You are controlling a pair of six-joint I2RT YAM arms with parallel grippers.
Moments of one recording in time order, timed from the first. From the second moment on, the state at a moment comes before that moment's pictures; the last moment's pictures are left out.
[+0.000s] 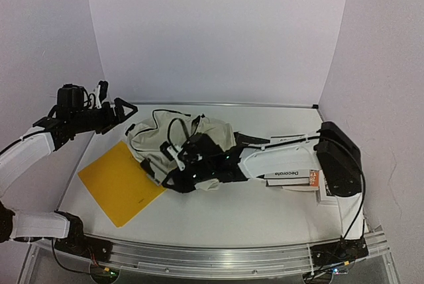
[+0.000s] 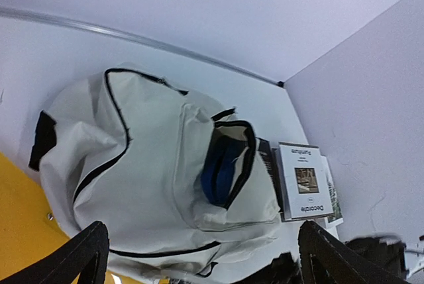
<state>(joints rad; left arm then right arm) -0.22 1.09 0.88 -0.23 0.44 -0.54 1.14 2.15 1.52 -0.06 -0.15 0.24</state>
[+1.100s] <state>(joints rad) -0.48 1.33 1.03 0.36 0.87 -0.70 0.86 1.78 1.15 1.00 -0.62 0.98</state>
